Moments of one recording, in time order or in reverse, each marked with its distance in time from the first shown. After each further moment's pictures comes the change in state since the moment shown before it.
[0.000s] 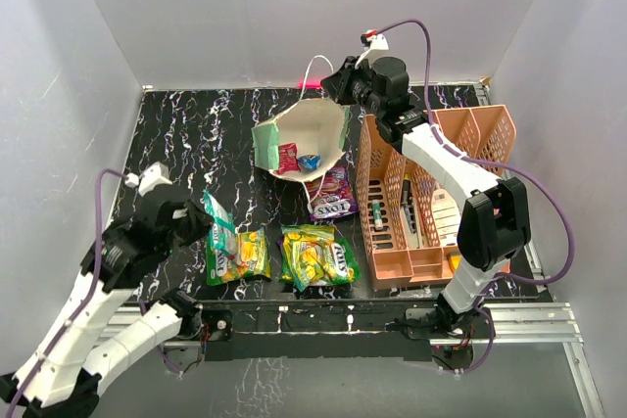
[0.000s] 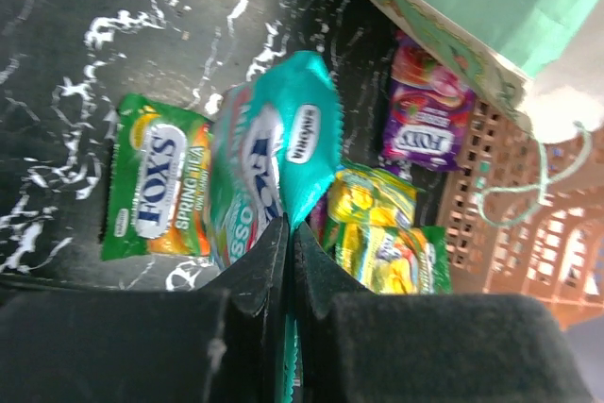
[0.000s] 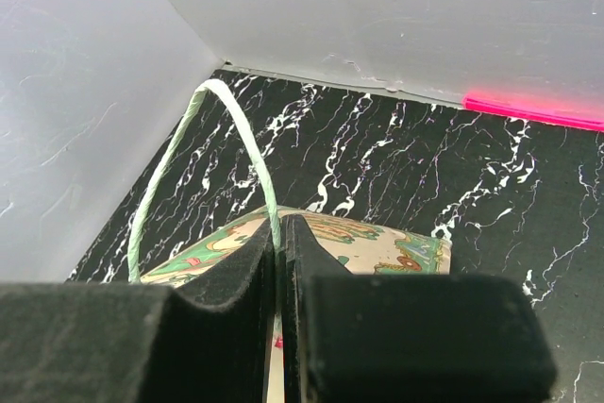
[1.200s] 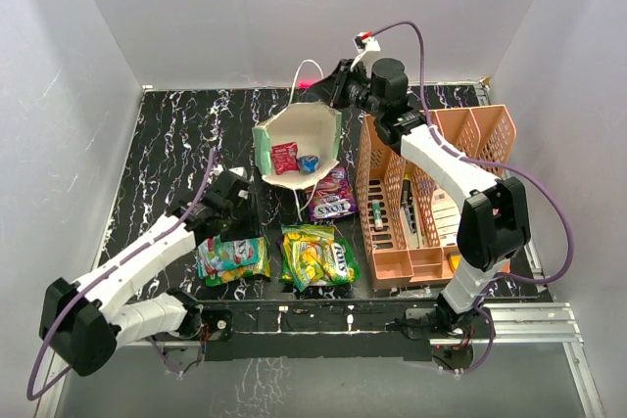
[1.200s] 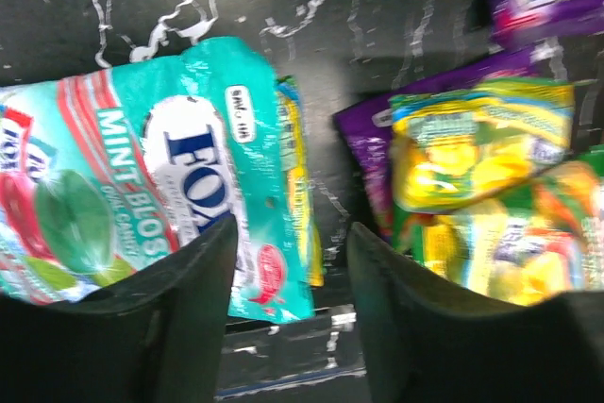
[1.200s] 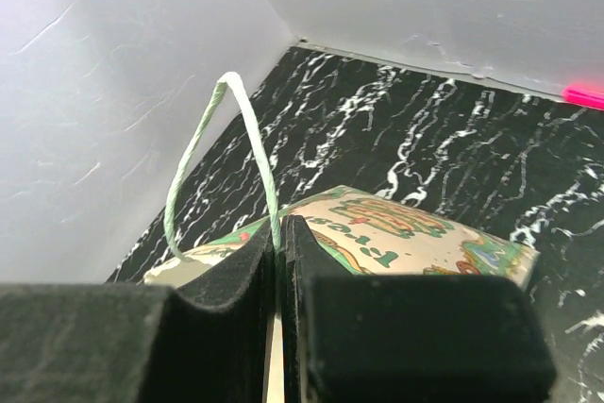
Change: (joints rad) left arm -0.032 0.480 -0.179 0.279 0.221 0.317; right arm 0.010 0.000 -0.015 0.042 -0.151 0.077
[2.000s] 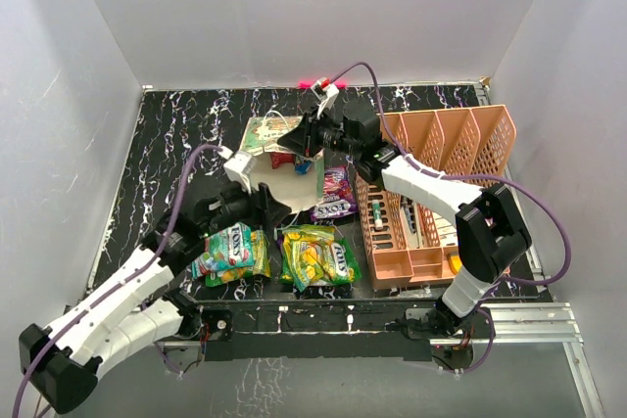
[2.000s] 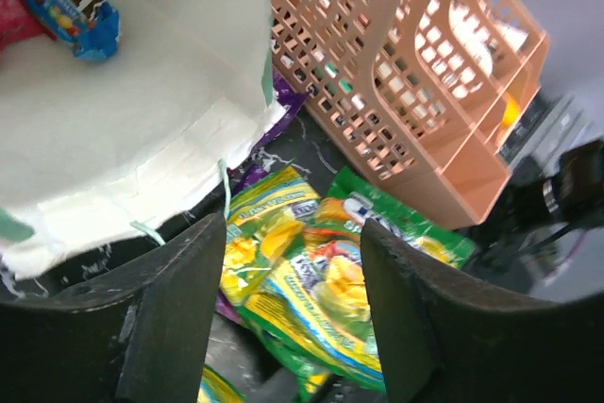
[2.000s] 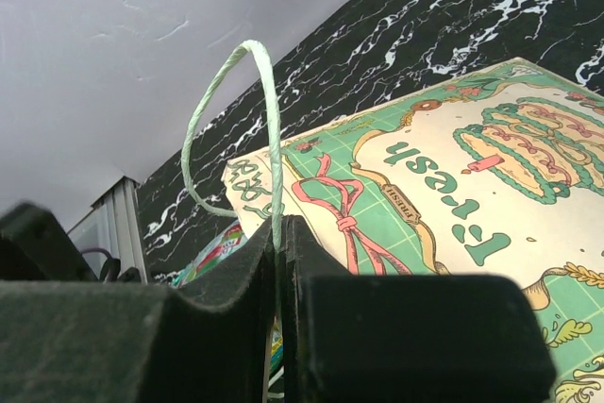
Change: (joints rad) left arm -0.017 -0.315 -0.094 0.543 0.324 0.222; right arm 0.187 -0.056 -0.260 0.176 -0.159 -0.048
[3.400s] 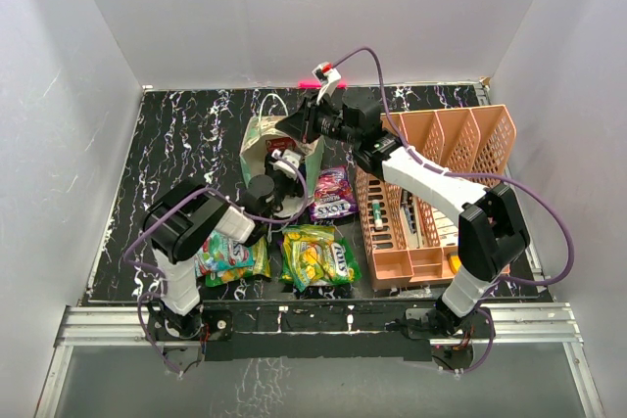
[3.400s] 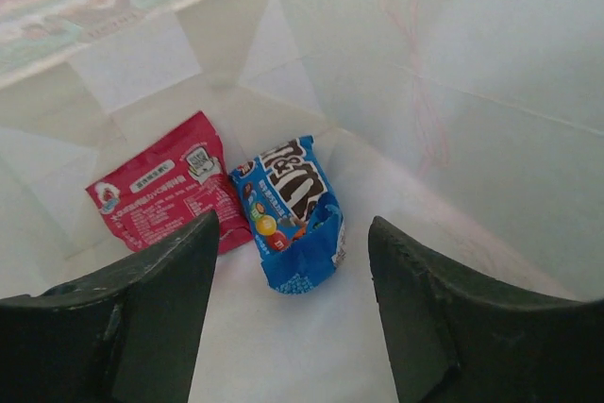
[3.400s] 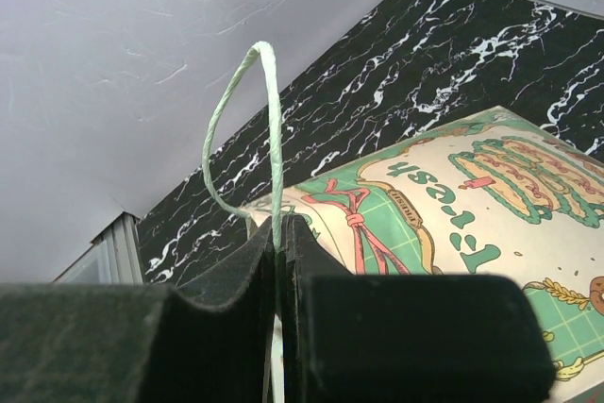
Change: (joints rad) left arm -0.017 1.070 -0.113 1.455 -0.378 0.582; right arm -0.002 0.009 0.113 -0.066 0.063 0.023
